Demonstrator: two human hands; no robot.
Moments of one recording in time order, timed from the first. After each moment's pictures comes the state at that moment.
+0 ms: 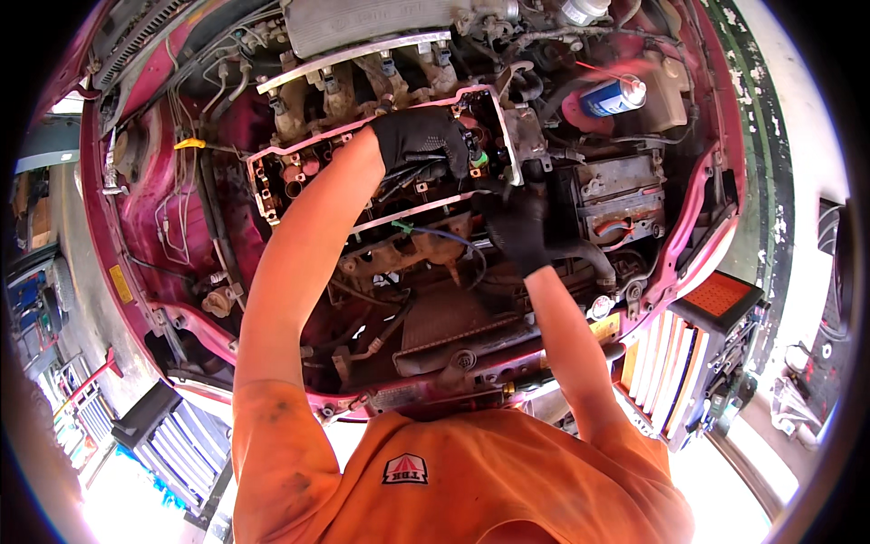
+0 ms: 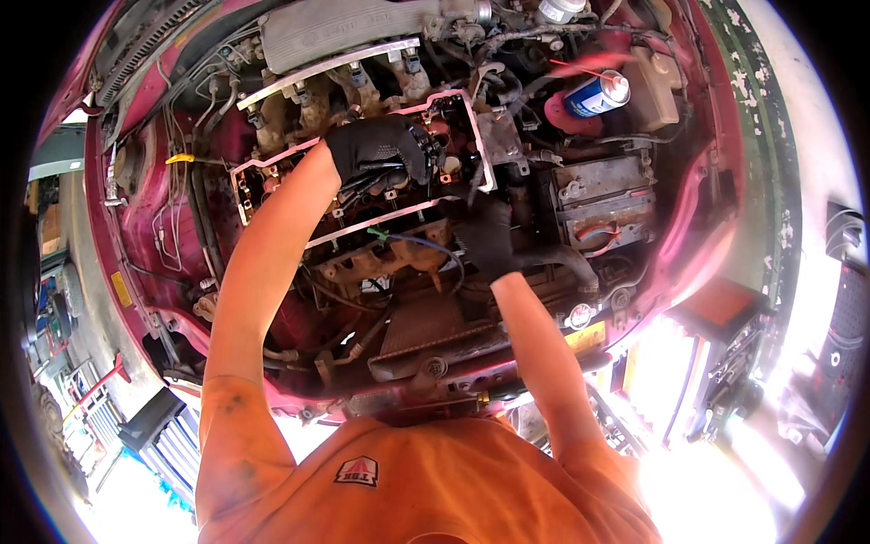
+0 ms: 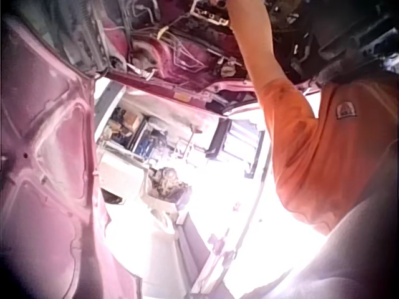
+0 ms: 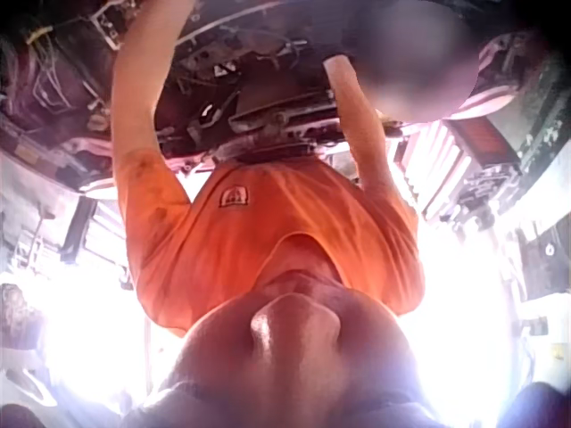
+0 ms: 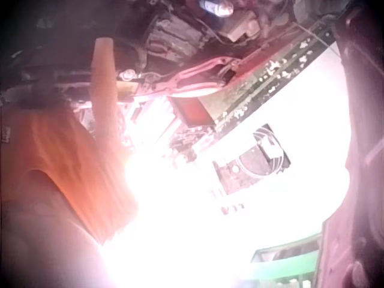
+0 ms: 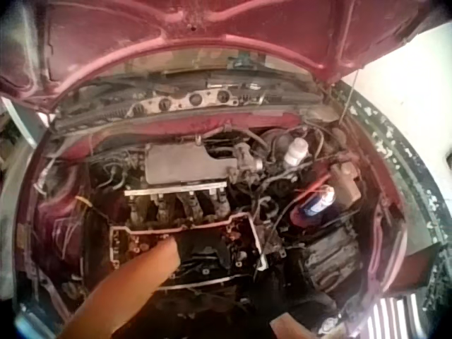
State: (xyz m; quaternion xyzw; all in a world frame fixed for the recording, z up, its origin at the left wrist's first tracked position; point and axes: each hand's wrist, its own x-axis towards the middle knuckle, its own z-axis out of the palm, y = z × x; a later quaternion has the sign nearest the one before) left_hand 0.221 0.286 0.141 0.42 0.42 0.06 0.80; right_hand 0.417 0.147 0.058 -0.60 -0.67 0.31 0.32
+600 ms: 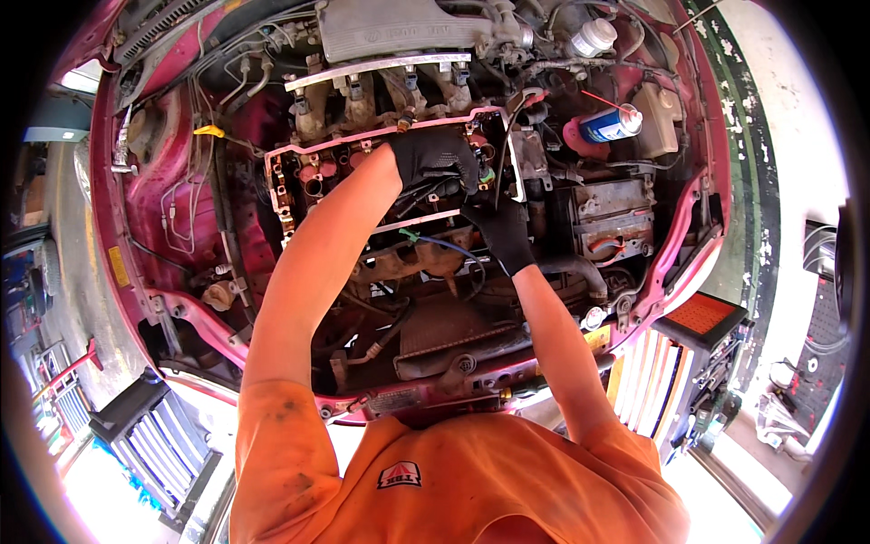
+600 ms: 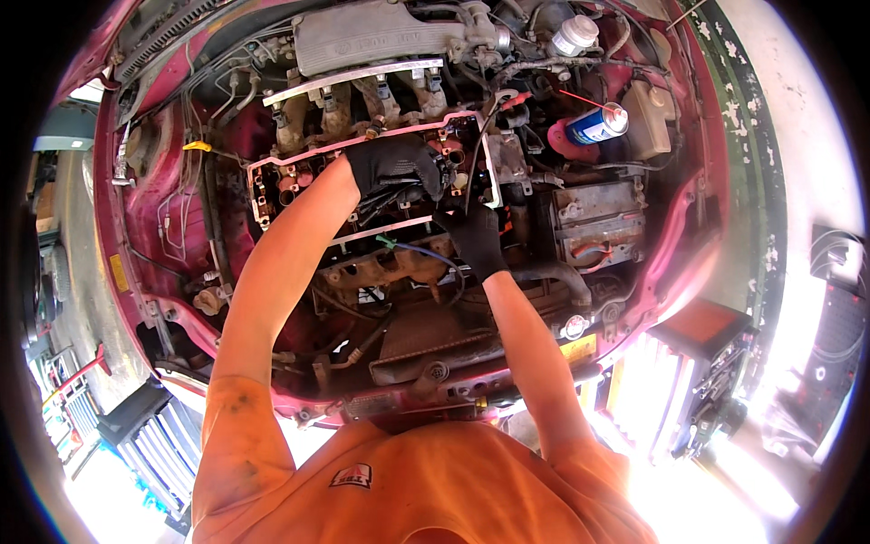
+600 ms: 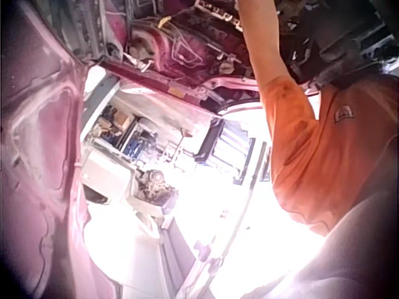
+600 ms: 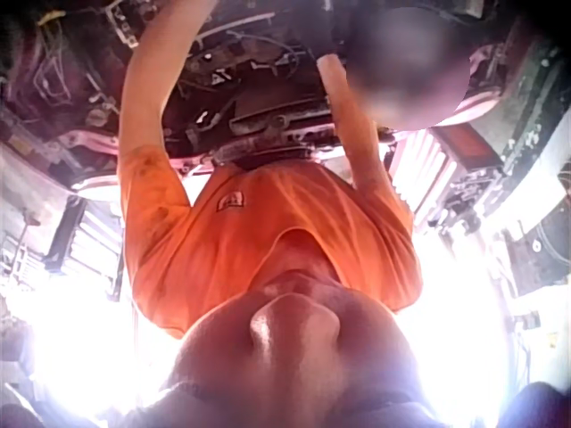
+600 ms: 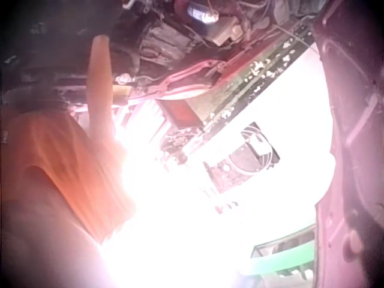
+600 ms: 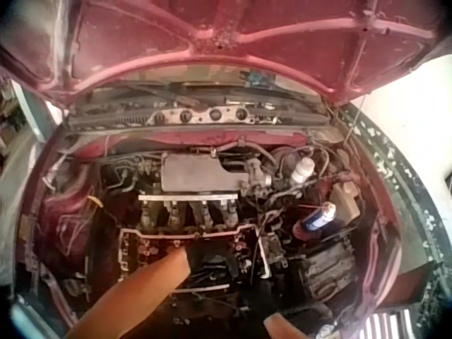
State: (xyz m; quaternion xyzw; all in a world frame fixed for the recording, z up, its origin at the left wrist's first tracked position) left_hand 0.207 0.285 0.090 0.42 0.33 0.09 0.84; right_hand 0.396 0.158 0.053 -0.62 -0.63 0.38 0.27
